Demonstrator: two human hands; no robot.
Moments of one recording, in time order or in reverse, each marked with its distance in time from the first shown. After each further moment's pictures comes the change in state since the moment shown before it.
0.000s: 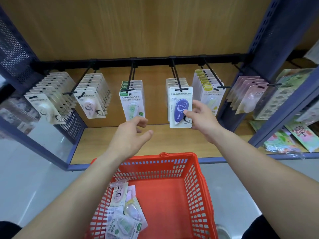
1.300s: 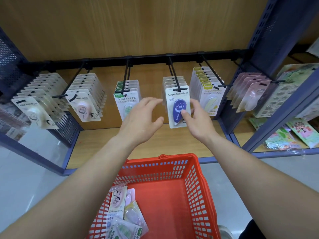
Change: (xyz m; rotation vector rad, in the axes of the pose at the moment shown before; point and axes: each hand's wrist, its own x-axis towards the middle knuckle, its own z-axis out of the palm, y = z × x) left_hand 0.049 0.032 0.010 0.259 0.015 0.301; right_hand 0.007 0.015 0.011 -0.322 0.111 -0.182
